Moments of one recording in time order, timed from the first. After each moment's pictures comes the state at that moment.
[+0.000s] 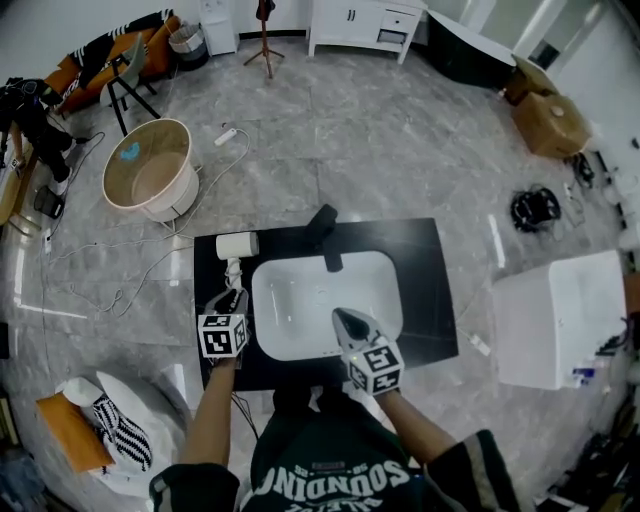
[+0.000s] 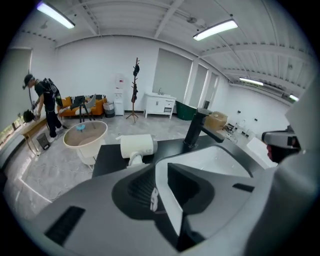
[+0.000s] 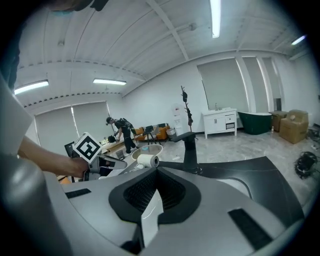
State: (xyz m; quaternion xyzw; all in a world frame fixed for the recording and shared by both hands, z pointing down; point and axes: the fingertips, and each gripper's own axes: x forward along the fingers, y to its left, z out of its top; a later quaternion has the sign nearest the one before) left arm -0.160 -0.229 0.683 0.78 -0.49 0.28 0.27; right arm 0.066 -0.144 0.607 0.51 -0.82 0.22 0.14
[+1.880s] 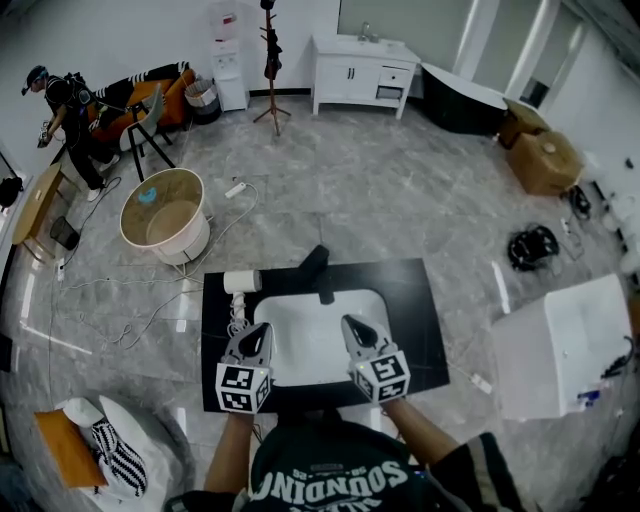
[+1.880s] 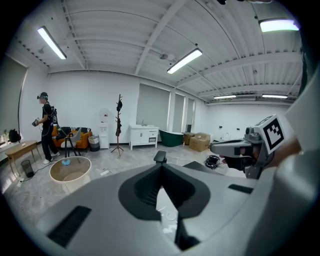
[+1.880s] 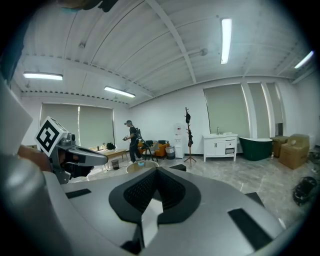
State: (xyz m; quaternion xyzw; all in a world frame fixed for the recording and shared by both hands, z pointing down) left arm -0.066 -0.172 0.525 0.86 -0.46 0.16 0.13; right arm 0.108 -0.165 0.524 0.53 -0.84 0.10 0.09
